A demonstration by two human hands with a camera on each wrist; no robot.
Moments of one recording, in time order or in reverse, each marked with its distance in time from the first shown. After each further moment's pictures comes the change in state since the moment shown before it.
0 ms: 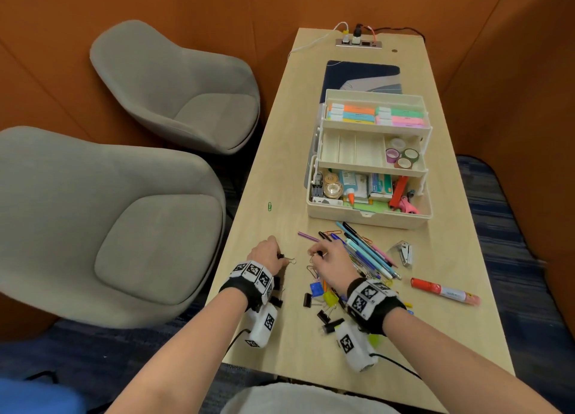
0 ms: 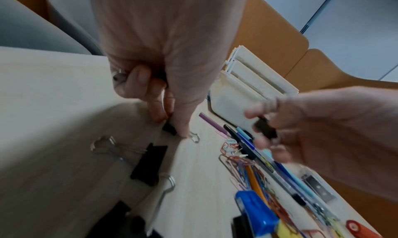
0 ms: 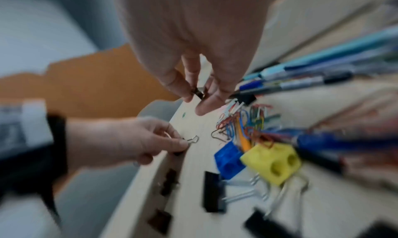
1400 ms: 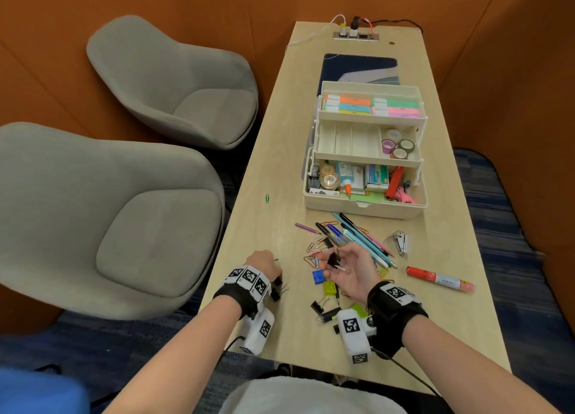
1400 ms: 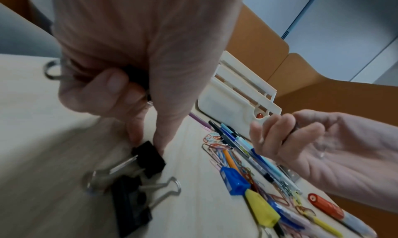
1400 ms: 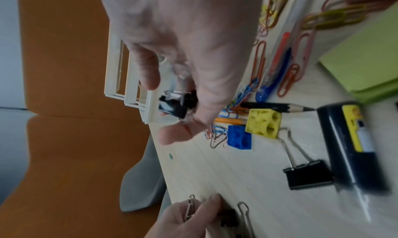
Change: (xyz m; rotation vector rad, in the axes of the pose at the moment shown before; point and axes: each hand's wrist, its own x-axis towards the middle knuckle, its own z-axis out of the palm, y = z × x) left_hand -0.034 0.004 0.001 0.166 -0.236 -0.115; right_hand -0.037 0.014 -0.028 1.319 -0.122 0.479
